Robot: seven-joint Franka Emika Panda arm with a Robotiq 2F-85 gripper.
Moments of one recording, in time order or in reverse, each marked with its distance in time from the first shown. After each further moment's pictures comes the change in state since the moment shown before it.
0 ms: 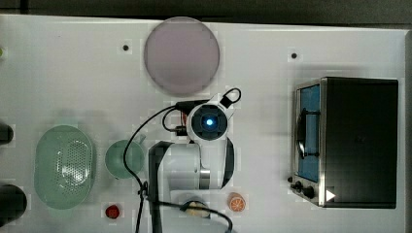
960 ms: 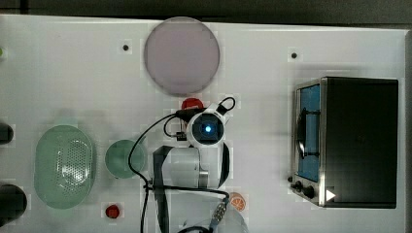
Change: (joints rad) arm 0.000 0.139 0.007 -0.027 0.000 0.166 -0.019
